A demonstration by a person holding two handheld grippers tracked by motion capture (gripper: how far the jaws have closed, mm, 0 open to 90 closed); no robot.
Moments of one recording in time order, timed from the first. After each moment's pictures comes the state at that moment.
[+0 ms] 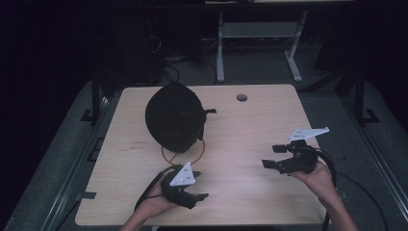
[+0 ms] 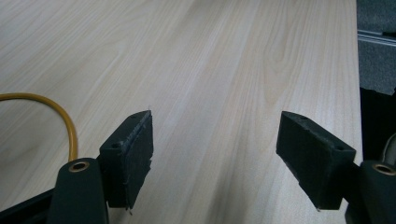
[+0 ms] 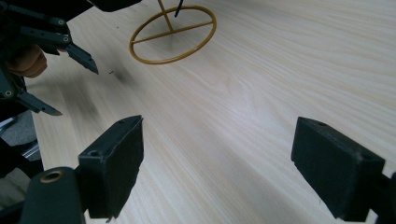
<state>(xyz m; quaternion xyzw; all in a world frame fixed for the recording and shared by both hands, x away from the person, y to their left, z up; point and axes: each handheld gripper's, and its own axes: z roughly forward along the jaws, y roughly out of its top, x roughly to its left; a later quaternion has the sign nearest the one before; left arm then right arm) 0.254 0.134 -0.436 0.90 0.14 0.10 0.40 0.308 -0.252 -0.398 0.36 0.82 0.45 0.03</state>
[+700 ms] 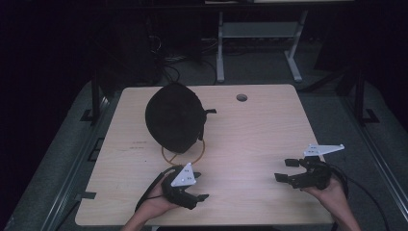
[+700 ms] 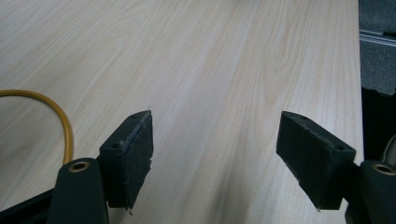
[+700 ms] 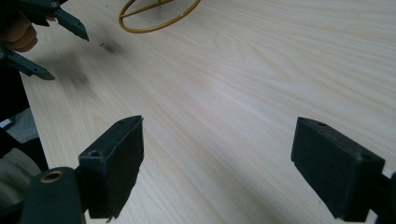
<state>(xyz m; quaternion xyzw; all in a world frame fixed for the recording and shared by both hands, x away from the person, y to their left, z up) 0.253 0.133 -0.439 0.90 0.14 0.10 0.40 0.277 -0.287 -0.429 0.39 0.81 0.45 0.02</state>
